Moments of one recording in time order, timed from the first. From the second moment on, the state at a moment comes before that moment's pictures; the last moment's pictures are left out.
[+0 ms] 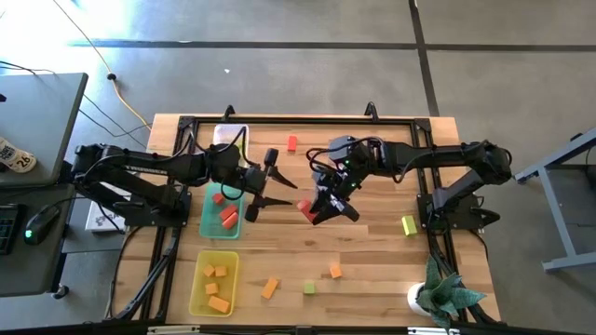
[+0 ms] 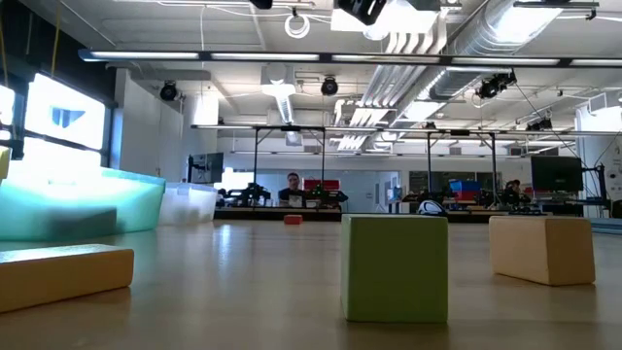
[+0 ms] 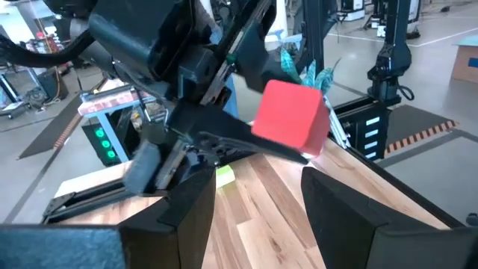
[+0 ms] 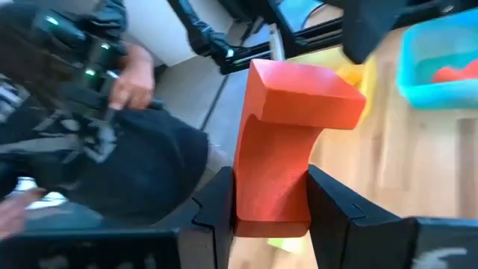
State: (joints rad) left arm 0.12 1.24 0.91 0.17 0.26 0.27; right arm -0.03 1.52 1.36 -0.37 -0.74 0.30
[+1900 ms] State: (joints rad) left arm 0.10 1.30 0.91 0.13 0.34 0.28; right arm -0.10 1.65 1.36 -0.23 -0.87 0.55
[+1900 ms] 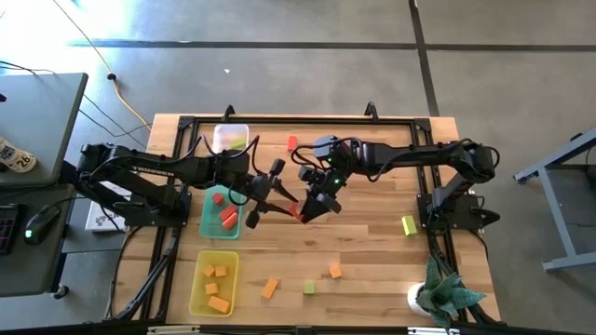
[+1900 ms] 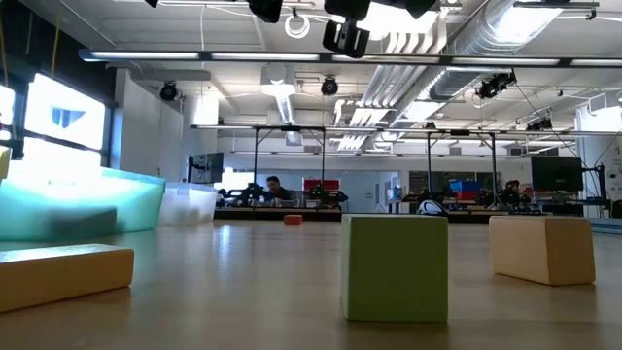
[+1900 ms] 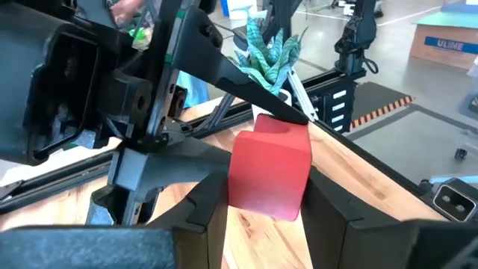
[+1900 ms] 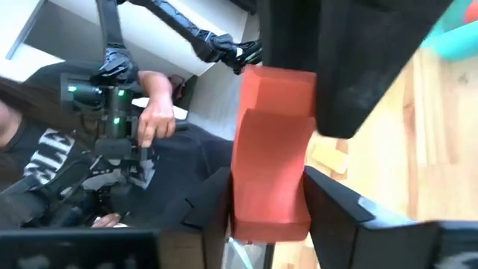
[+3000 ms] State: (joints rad) left arm 0.07 1.17 0.92 -0.73 0.02 0.12; right arm -0.13 1.66 1.36 -0.28 -0.72 0.54
